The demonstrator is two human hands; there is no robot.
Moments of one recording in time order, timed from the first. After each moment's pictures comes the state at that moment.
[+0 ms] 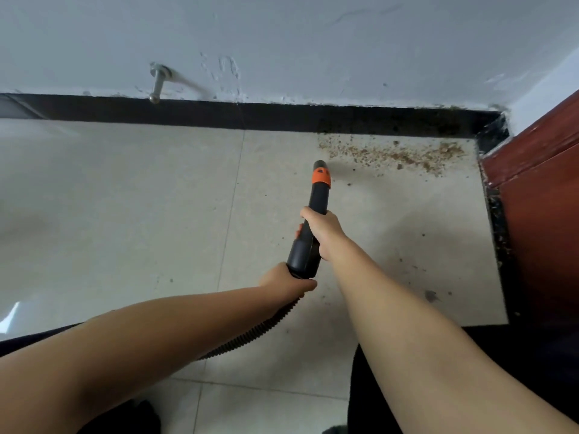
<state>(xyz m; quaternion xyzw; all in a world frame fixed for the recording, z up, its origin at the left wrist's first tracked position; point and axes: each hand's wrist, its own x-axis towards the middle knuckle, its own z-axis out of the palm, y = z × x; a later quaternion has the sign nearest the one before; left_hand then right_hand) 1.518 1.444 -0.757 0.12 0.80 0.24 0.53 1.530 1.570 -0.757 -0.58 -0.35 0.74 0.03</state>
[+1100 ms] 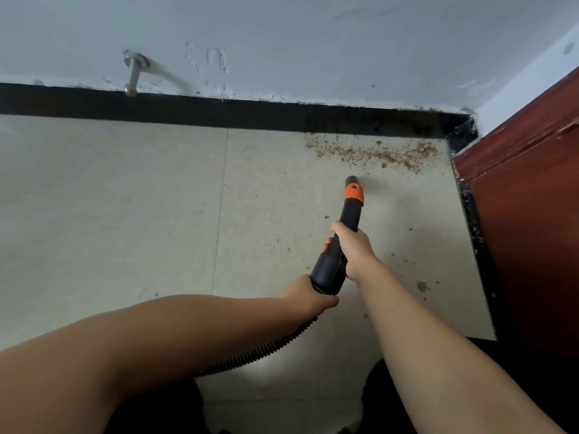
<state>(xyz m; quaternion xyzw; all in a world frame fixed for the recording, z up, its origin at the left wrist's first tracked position) 1.535 1.440 -0.776 0.19 0.73 0.26 0.60 1.570 1.563 -0.760 -0.66 -0.31 0.67 0.12</state>
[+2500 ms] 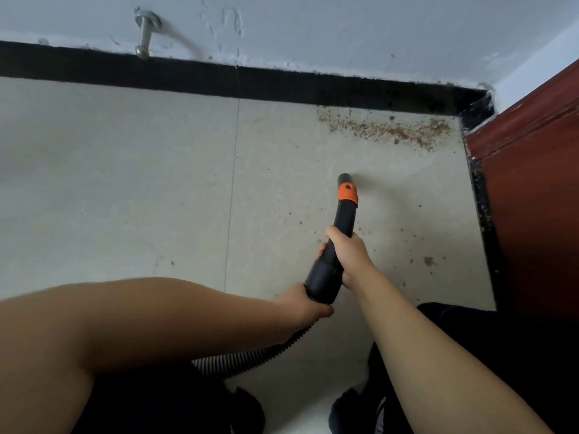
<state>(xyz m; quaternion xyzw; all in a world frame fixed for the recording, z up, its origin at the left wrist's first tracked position) 1.539 1.374 -0.764 0.16 0.72 0.23 0.64 1.579 1.493 -0.758 -0.65 -0.32 0.68 0.11</state>
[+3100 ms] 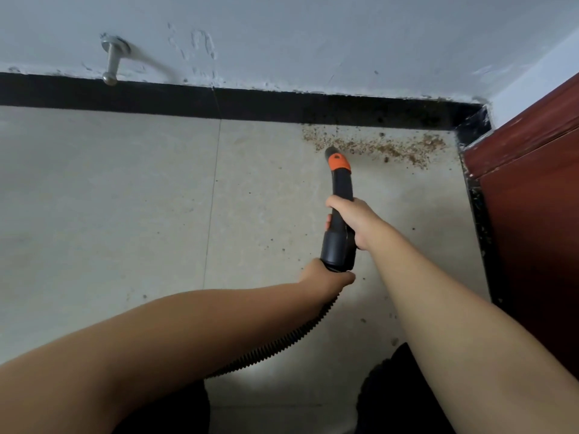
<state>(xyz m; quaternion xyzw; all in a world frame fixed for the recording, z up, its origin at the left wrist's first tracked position) 1.545 1.491 -0.772 0.10 0.70 0.34 0.61 1.552 1.620 -0.758 -0.61 -0.39 0.68 0.02</state>
